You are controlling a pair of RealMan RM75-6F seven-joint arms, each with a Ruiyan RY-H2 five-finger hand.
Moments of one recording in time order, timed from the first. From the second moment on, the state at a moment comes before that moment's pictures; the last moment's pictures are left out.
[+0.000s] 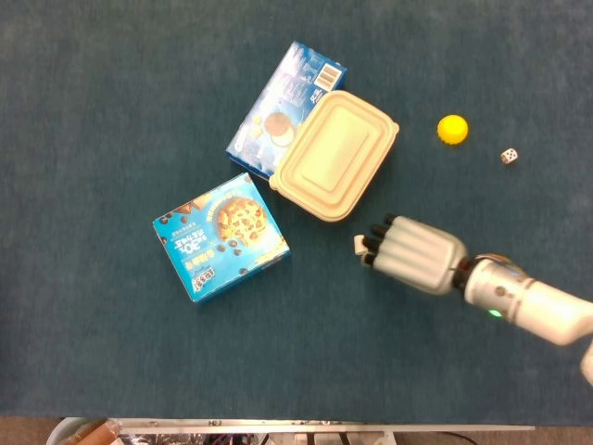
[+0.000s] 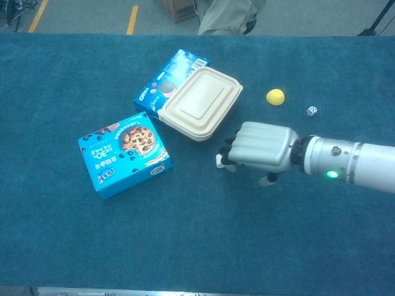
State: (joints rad) left arm 0.03 -0.86 0.10 -1.87 1.47 1.40 0.09; right arm 0.83 -1.37 -0.11 -1.71 -1.46 0.74 -0.64
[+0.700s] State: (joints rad) left arm 0.04 -0.85 0.11 -1.87 1.47 1.42 0.09; right arm 0.86 -1.47 -0.06 -1.65 -1.41 0.68 -0.62
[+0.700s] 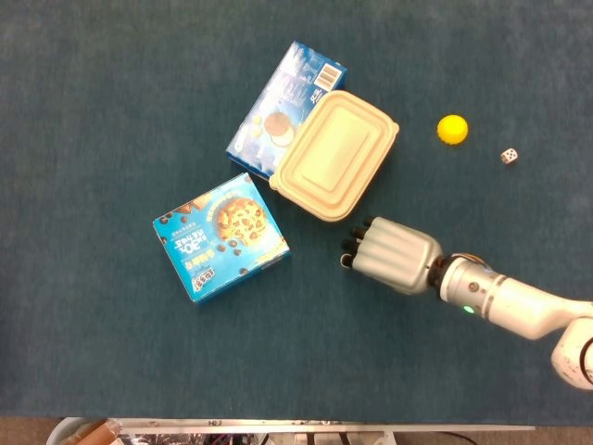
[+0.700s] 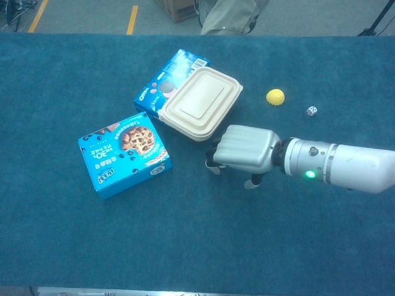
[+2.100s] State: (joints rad) left arm 0.06 -0.86 0.11 -1.86 1.47 1.43 0.07; right arm 0.81 -1.40 -0.09 -1.64 -1.40 0.71 -0.60
